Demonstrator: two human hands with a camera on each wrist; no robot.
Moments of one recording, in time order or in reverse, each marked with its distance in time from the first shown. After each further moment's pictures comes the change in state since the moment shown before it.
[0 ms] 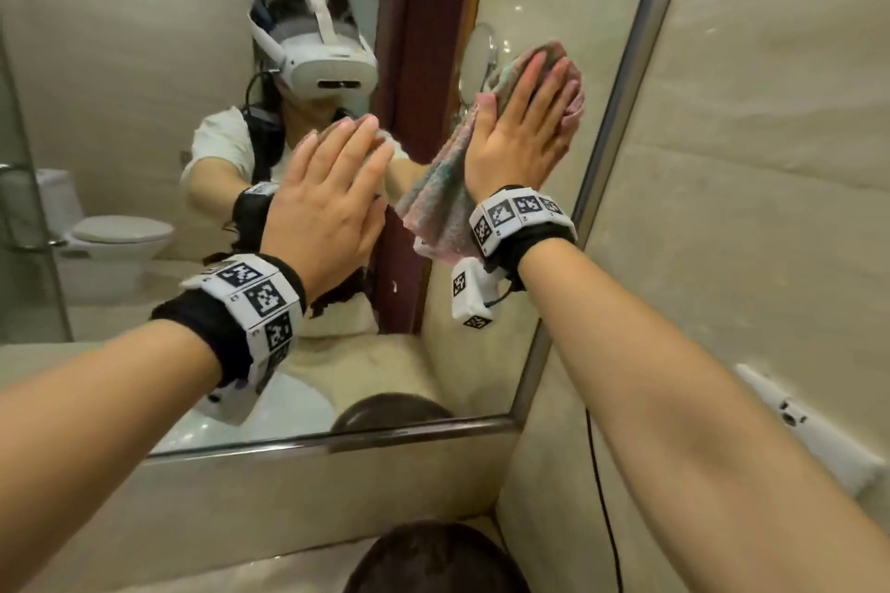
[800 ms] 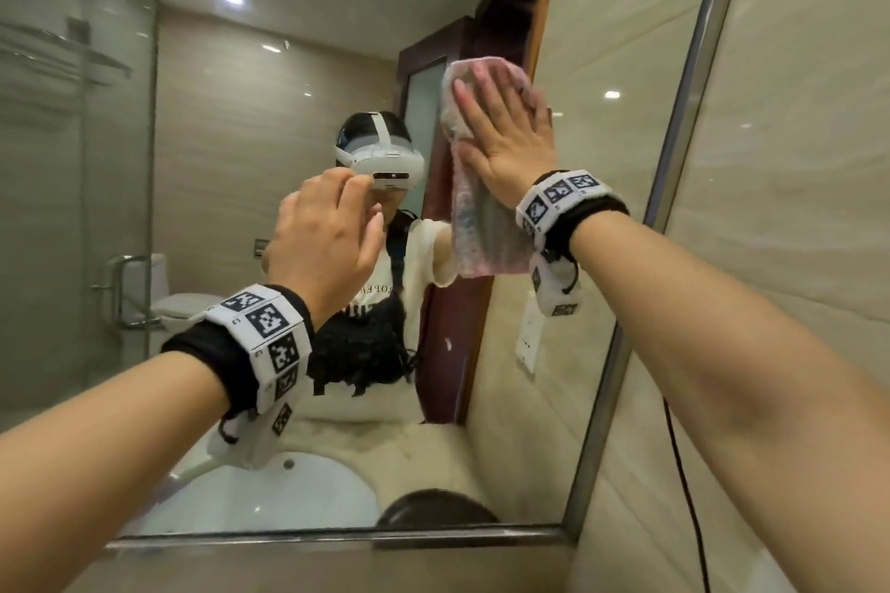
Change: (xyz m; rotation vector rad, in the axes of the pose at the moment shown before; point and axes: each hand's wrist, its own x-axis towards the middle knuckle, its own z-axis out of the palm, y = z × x) left_hand 0.039 -0.055 -0.084 -0.039 0.062 -0.289; right_hand 0.095 -0.070 -0.060 -0.059 -0.188 -0.779
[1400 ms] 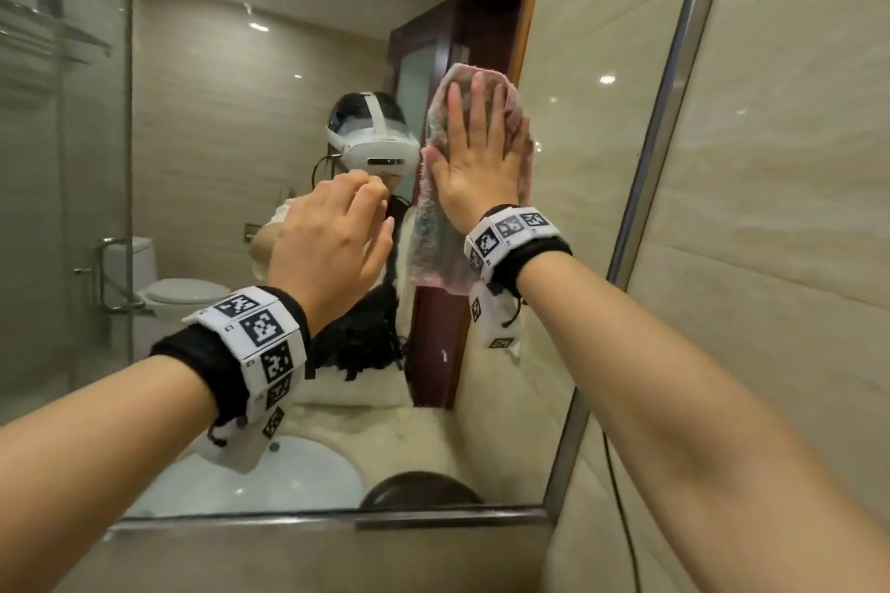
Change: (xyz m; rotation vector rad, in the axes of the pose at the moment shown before) left_hand -0.013 0.027 0.013 -0.015 0.039 0.163; right_hand -0.035 -0.045 0.016 0.131 0.023 0.223
